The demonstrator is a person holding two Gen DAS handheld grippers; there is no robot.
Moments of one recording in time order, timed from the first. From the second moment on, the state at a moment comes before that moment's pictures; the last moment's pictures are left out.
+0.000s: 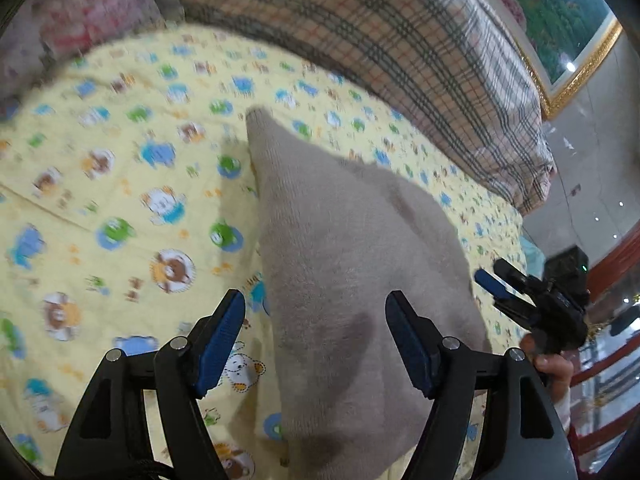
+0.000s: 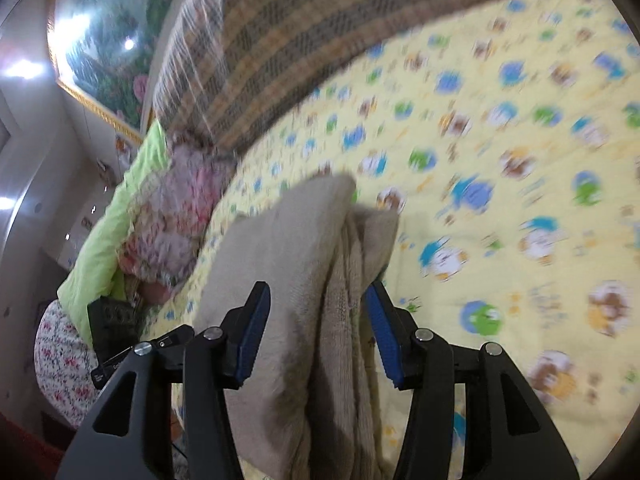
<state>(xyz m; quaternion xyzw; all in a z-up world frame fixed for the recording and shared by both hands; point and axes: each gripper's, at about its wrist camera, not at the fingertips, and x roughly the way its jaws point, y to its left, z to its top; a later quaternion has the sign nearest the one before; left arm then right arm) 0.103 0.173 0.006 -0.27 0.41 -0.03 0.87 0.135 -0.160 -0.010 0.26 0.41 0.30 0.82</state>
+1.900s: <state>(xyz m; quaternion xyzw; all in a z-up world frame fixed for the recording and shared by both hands) 0.014 0.127 -0.031 -0.13 0.46 0.06 0.87 0.027 -0.140 -0.054 0.13 0.44 0.24 0.86</state>
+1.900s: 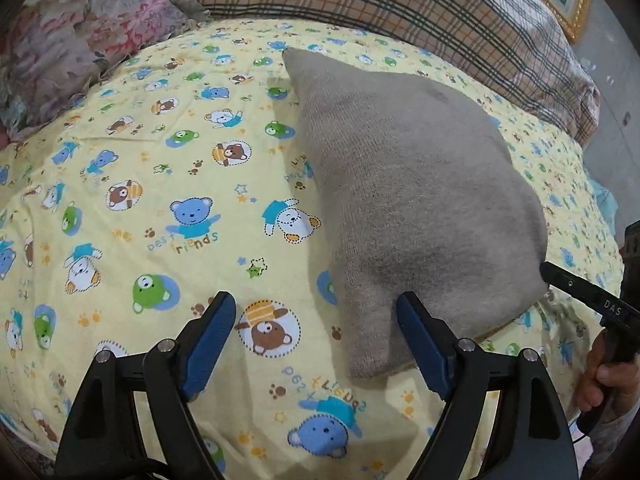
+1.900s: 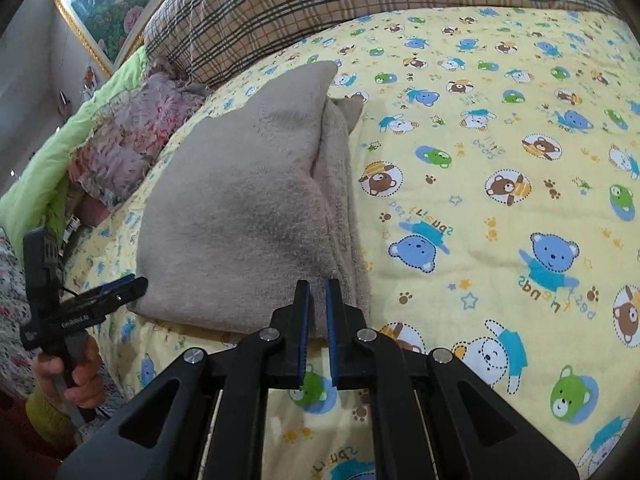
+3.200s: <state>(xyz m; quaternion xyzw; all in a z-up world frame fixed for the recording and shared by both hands) -0.073 0.072 -0.023 -0.01 0.45 0.06 0.89 -0.084 -0.105 -0.034 0.00 0.39 0.27 0.88</state>
